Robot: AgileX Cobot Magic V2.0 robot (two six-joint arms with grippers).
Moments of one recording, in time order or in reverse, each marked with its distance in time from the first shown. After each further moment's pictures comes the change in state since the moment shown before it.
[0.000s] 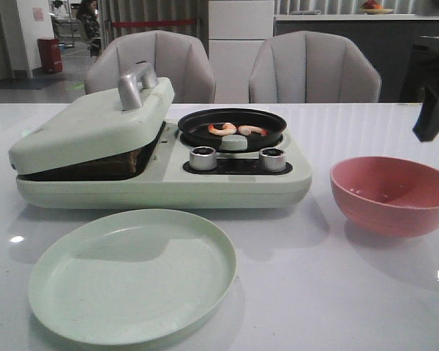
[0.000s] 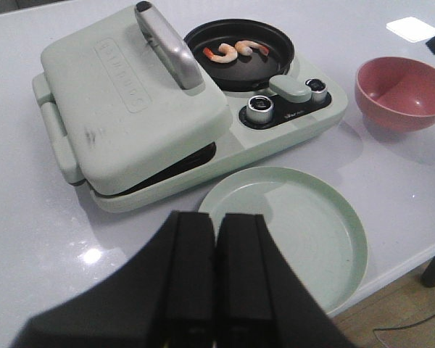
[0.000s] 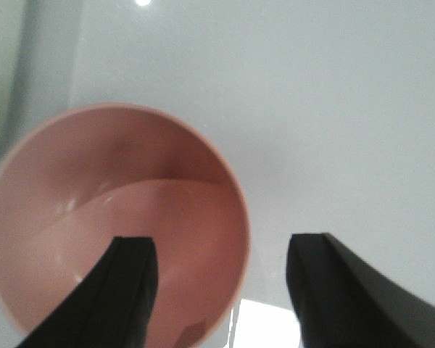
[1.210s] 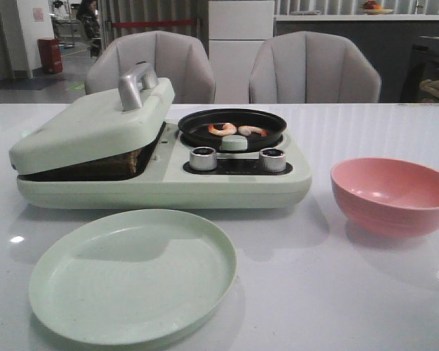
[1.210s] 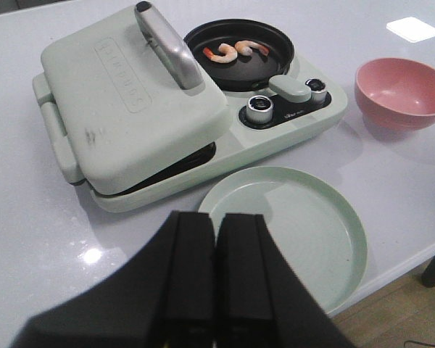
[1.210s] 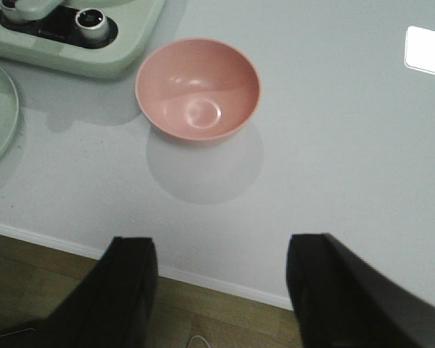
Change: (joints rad) left arm 0.000 0.000 0.000 0.000 0.000 0.000; right arm 0.103 -0.994 0.300 -0.091 0.409 0.091
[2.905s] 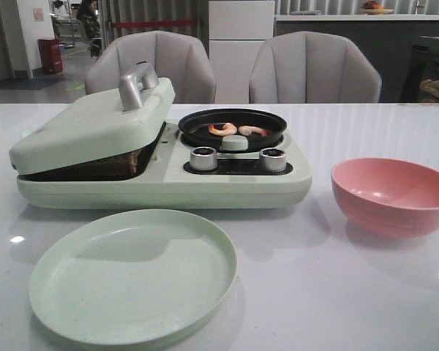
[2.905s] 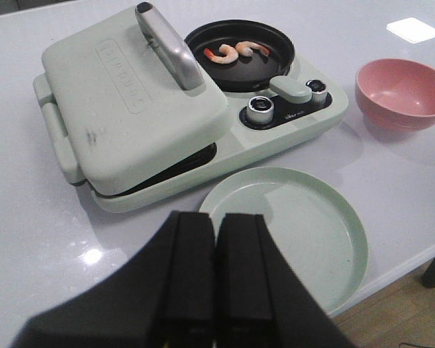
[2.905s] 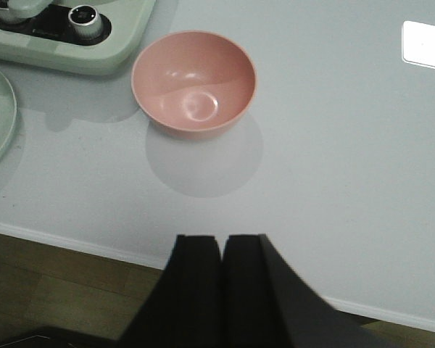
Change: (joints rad) left arm 0.000 0.000 0.000 0.000 0.000 0.000; right arm 0.000 -0.046 0.030 0.000 0.004 0.034
